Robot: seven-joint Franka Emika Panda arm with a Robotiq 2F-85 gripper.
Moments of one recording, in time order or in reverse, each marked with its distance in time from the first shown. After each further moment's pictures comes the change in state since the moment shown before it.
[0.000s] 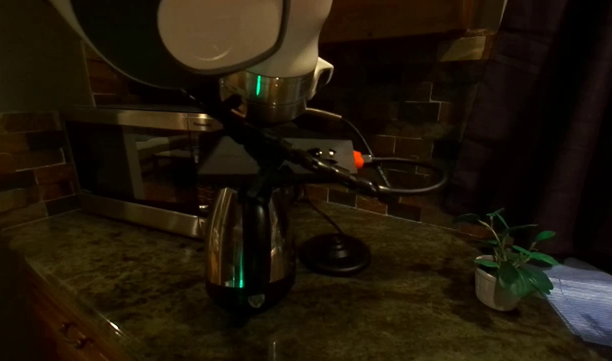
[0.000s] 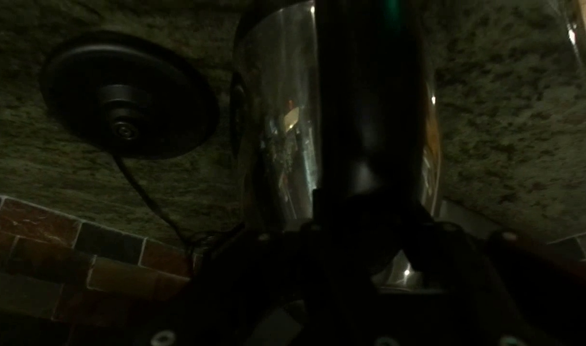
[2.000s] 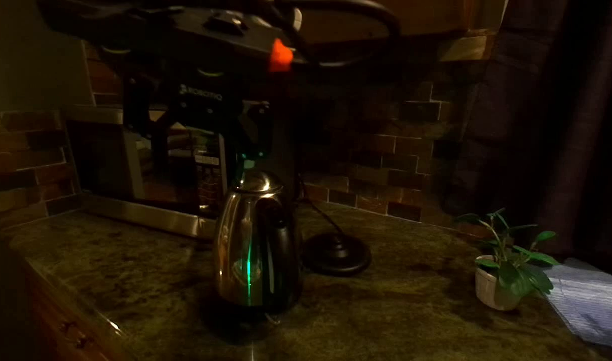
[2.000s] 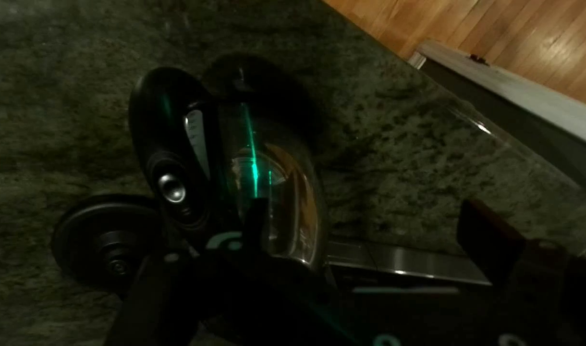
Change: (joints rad) arm -0.196 -0.083 0.279 0.143 -0.143 -0.525 0.537
